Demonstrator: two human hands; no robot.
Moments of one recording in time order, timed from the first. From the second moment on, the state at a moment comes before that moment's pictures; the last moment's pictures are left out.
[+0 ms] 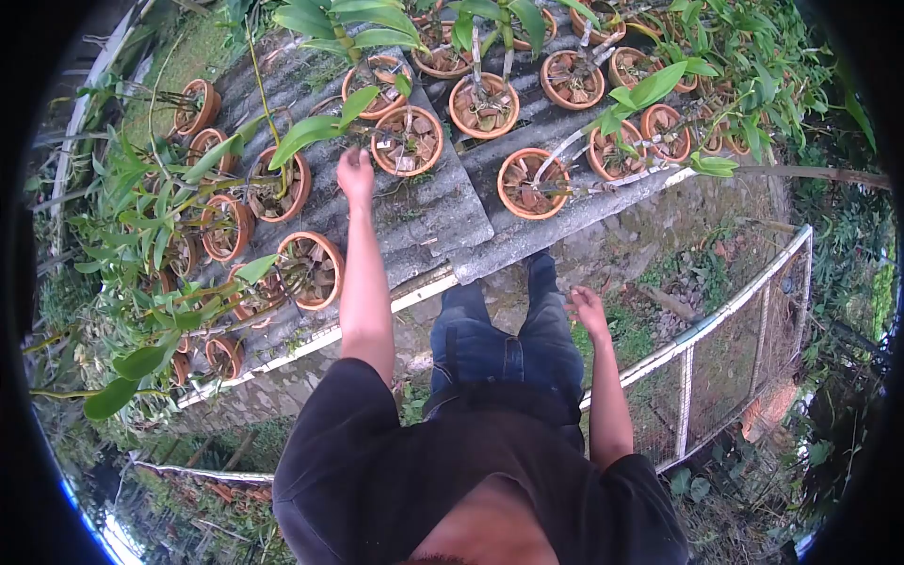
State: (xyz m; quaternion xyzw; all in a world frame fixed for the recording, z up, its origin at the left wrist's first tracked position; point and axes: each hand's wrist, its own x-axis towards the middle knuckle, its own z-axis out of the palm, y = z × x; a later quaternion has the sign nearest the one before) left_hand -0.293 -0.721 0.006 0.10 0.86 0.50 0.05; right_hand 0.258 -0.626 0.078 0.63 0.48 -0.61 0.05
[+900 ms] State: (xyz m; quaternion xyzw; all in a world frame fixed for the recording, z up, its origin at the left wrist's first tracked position) left_hand -0.398 -0.653 -0.121 0.04 0.51 0.80 0.32; right_hand 0.241 -0.632 0.072 0.60 0.48 -0.63 0.03
